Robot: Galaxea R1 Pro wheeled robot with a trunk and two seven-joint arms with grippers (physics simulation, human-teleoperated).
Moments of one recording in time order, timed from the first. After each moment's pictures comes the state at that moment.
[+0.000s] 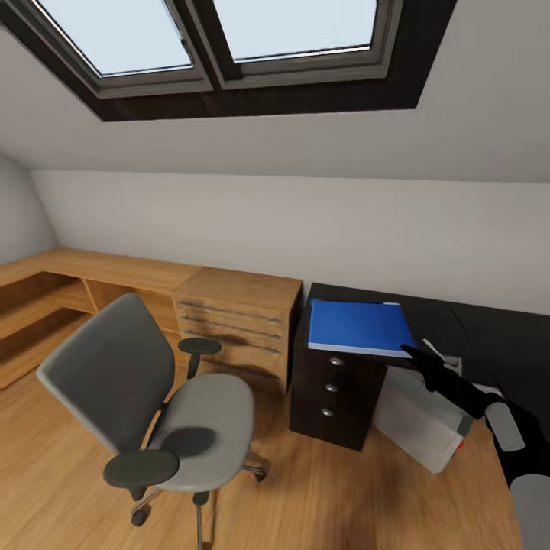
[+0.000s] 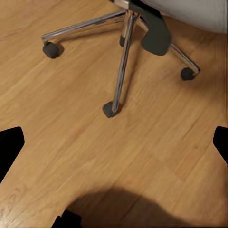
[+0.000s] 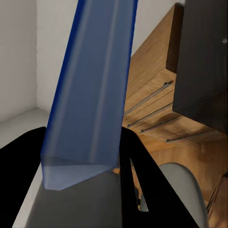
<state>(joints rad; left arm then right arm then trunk) -0.15 0.00 -0.02 -0.32 0.44 -0.37 0.03 -0.65 -0.27 -0.48 -0.75 -0.63 0.72 0.76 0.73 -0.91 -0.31</state>
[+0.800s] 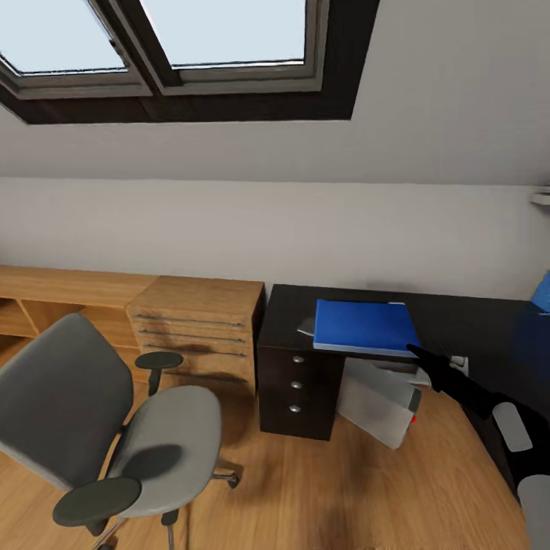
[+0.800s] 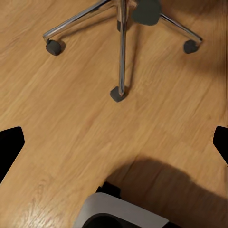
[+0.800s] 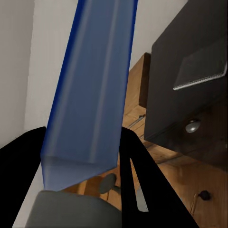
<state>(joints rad) -0.15 0.00 -0.02 -0.04 0.44 -0.61 0.03 -0.65 -0.30 -0.48 -0.75 -0.63 0.72 0.76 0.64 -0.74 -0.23</state>
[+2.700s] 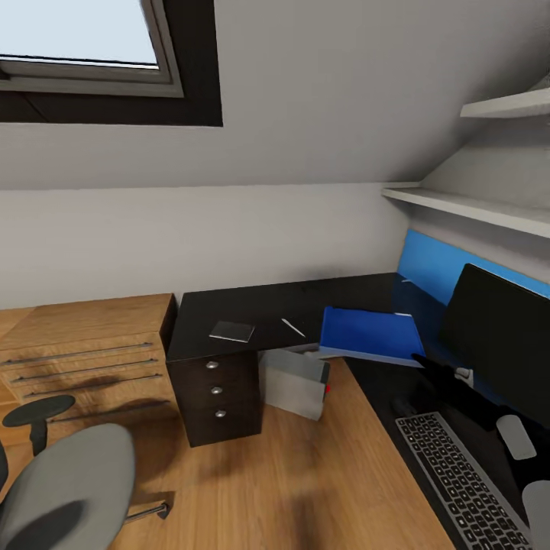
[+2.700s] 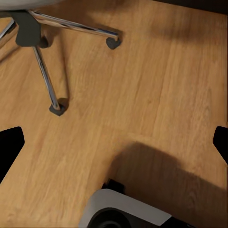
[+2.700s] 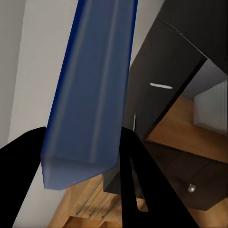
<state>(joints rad) -0.15 0.02 -0.02 -0.04 0.44 -0.60 0.02 -0.65 -0.31 -0.52 -0.64 -0.63 0.69 0.77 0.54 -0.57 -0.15</state>
